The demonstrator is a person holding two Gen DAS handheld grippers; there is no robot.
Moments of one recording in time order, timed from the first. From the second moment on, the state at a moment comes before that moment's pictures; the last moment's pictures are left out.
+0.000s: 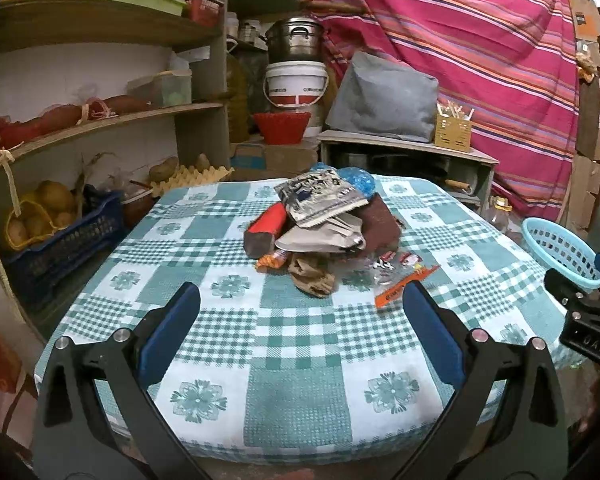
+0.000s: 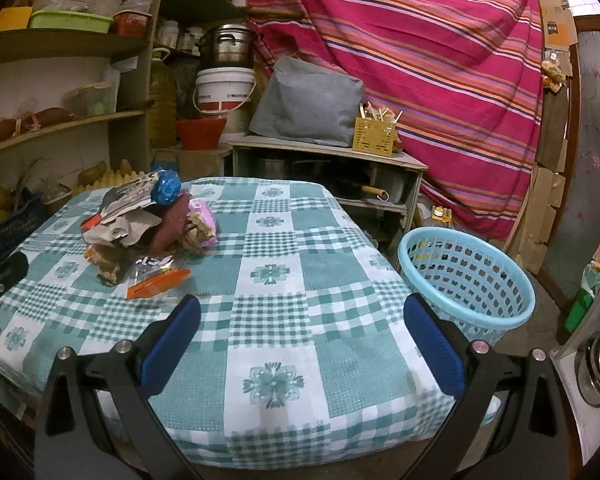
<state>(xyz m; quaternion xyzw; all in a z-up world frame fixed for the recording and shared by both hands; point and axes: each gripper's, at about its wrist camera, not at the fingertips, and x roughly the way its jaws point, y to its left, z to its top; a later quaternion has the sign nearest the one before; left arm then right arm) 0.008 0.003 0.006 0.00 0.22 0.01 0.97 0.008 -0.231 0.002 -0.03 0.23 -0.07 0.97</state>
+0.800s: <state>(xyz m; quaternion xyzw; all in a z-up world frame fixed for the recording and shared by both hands) 0.085 0.044 0.061 -0.01 0.22 0.03 0.97 0.076 -0.224 0.030 -0.02 0.23 -0.04 0.97</state>
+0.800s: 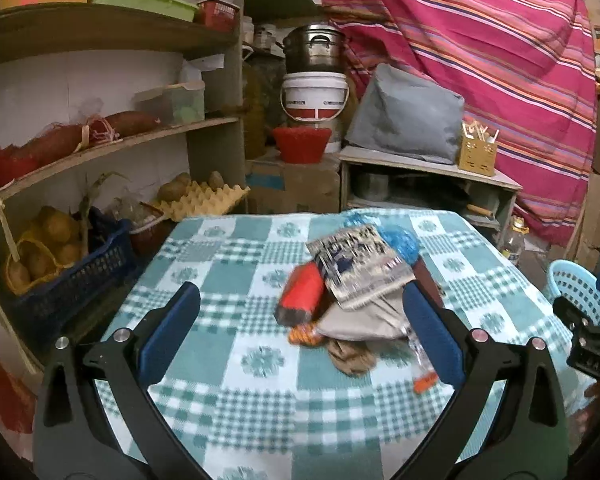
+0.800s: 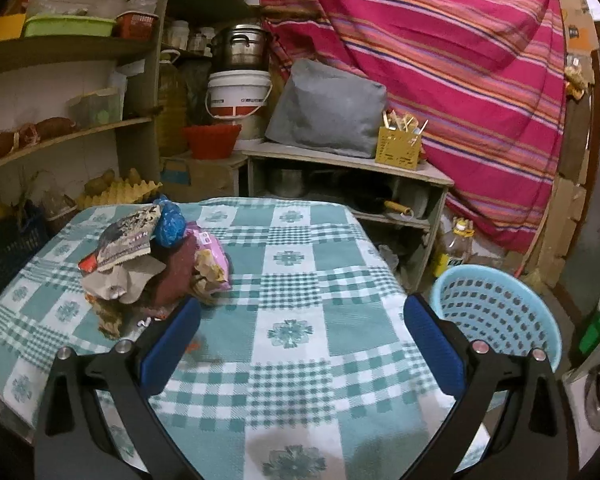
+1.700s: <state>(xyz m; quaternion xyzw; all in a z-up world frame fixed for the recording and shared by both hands) 0.129 0.104 0.021 -0.02 0.28 0.05 0.96 0.114 -0.187 -0.004 -0.03 0.31 -0.02 0.95</state>
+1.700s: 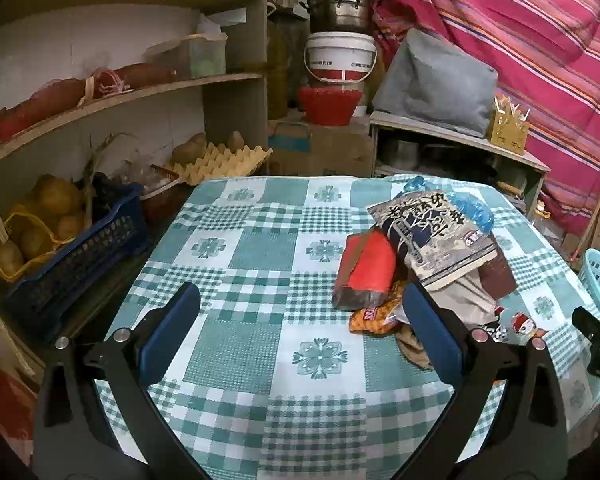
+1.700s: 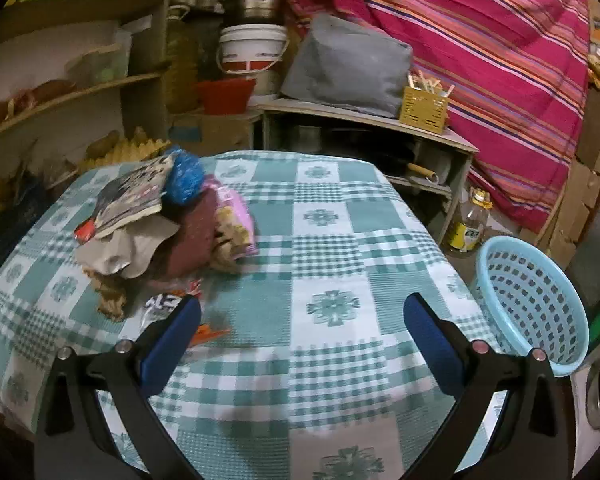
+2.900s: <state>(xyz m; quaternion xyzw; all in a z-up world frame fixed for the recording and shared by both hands) 0.146 0.100 0.013 -0.03 0.30 0.06 0.95 0.161 -0.141 -0.054 -0.08 0.42 0.12 0.90</state>
